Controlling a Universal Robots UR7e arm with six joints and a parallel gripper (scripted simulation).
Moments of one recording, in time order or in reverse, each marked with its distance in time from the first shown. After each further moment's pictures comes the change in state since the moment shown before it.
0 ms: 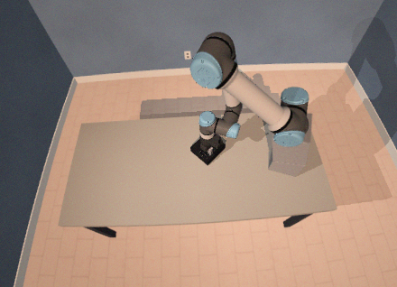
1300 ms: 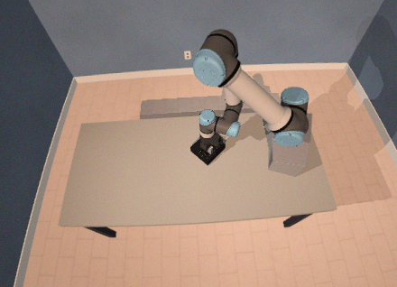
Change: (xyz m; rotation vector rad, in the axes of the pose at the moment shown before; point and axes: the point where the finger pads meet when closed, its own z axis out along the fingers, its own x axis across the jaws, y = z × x) arm 0.000 0.000 -0.012 0.000 0.000 0.000
